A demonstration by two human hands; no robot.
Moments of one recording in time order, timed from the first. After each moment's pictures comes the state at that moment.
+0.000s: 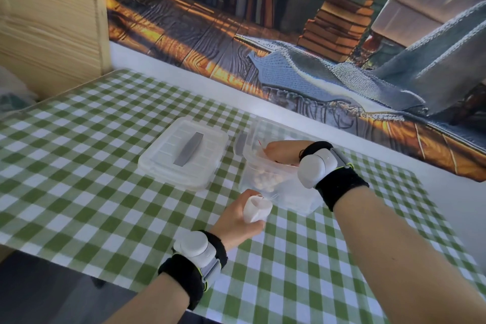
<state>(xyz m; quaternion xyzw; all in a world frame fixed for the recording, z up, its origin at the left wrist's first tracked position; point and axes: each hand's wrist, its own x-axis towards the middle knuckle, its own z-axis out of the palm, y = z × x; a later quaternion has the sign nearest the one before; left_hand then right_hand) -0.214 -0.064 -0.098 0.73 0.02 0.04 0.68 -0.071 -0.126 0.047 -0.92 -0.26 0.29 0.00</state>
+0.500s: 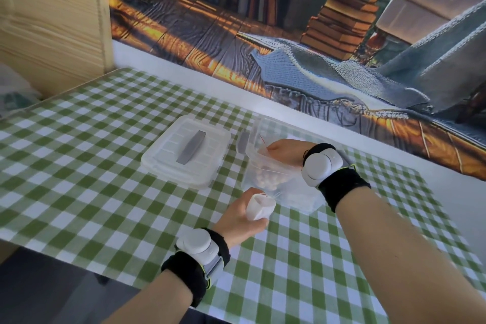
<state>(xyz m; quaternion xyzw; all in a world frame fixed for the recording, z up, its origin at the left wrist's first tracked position) -0.213 -0.063 -0.098 0.73 0.01 0.03 0.68 -0.071 -0.135 0.042 -0.93 -0.28 0.26 0.02</state>
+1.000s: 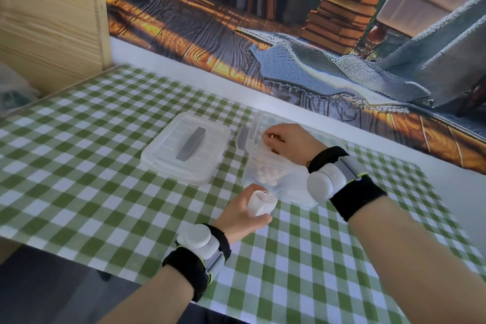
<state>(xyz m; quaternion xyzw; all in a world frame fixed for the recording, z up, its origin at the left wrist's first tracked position) -0.213 -0.063 -0.100 0.73 0.01 0.03 0.68 -0.086 -0.145 0.045 -0.91 -0.38 0.05 0.14</state>
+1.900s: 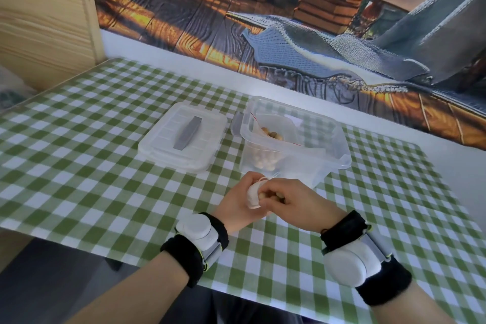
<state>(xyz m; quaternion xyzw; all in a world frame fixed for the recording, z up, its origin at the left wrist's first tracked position) -0.221 -0.070 -0.098 0.75 -0.02 0.05 0.66 -0.187 -0.204 -0.007 -0.88 -0.39 0.16 0.23</state>
